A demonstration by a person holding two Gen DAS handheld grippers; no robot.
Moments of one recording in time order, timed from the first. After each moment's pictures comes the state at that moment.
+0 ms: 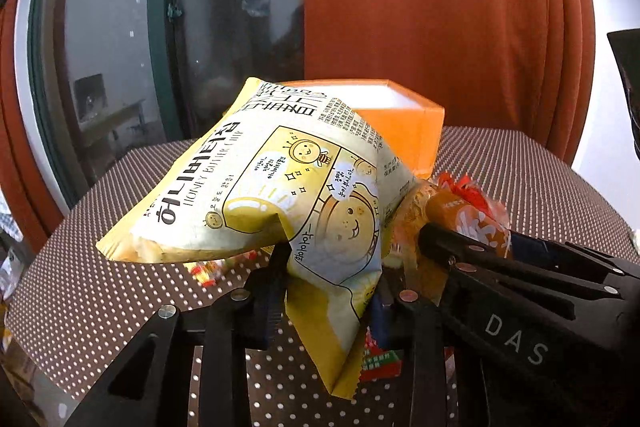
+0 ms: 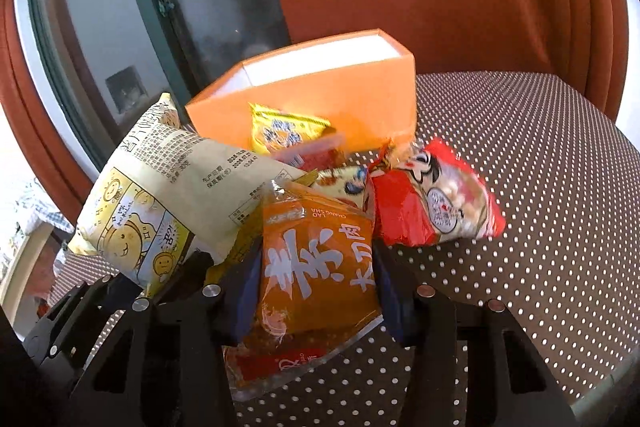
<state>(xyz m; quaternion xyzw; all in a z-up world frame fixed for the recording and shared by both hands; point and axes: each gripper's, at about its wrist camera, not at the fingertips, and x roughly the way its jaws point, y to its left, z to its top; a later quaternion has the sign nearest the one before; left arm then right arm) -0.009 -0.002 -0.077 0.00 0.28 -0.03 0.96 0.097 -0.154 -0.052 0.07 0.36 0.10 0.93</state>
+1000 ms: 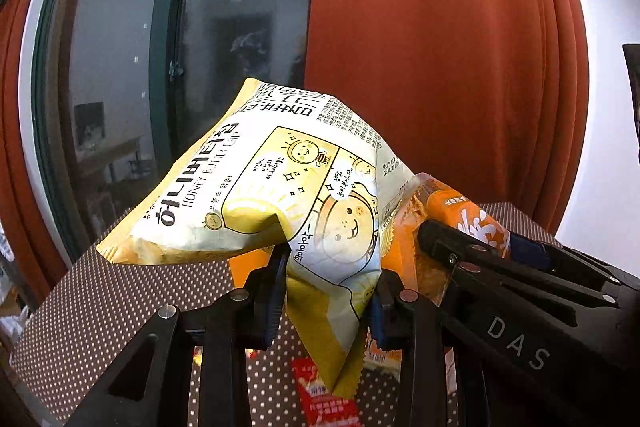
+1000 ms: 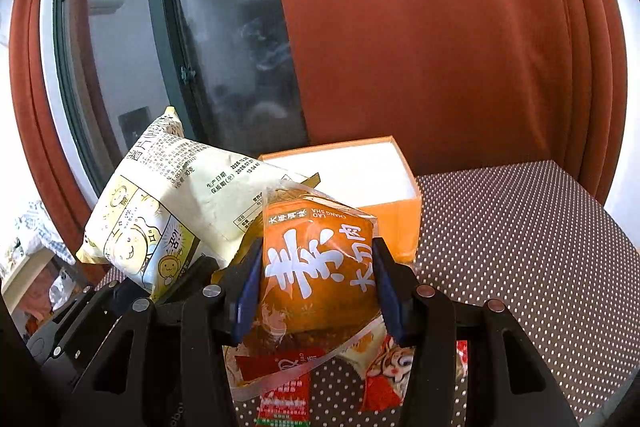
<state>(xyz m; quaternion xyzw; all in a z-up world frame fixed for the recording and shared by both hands) 0.020 0.006 0.026 -0.02 0.19 -0.04 0.98 0.100 -0.145 0.047 0.06 0.25 0.11 0.96</state>
